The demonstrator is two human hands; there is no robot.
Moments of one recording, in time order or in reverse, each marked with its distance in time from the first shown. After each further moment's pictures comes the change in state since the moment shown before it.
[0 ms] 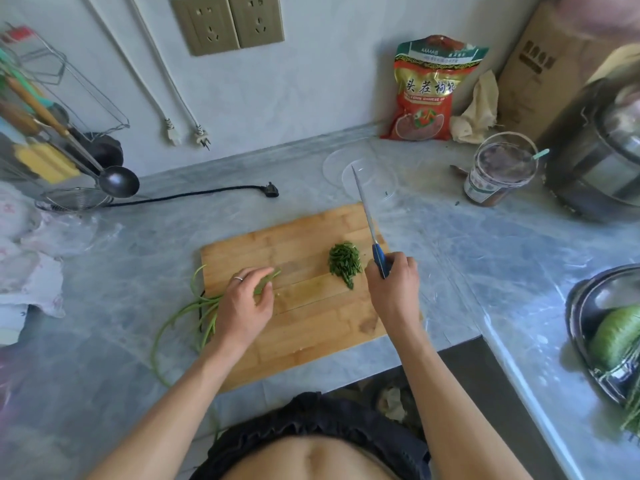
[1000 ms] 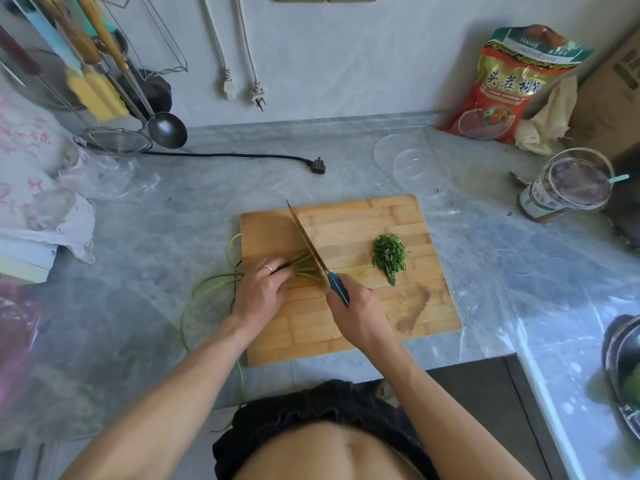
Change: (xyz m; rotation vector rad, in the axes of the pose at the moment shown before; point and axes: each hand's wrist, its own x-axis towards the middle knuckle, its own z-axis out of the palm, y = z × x) left_hand -0.015 -0.089 0.011 0.160 -0.010 0.114; right_hand -0.064 -0.033 0.086 -0.112 -0.498 -0.307
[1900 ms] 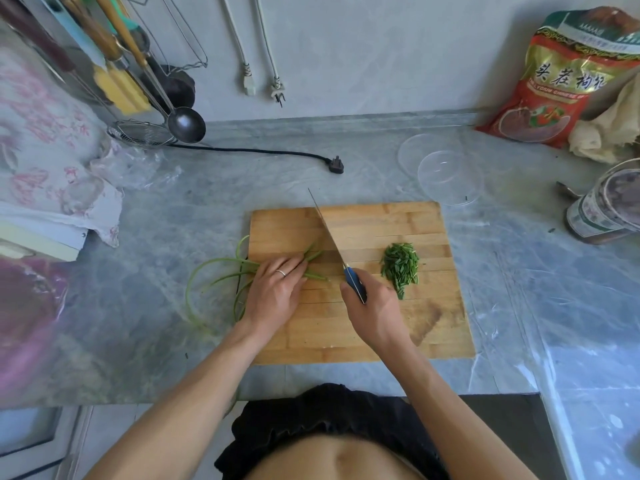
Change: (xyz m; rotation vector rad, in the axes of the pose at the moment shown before) left_hand 0.003 0.028 0.013 0.185 -0.002 0.008; right_hand 0.028 0.029 -0.026 0.091 0.005 -0.123
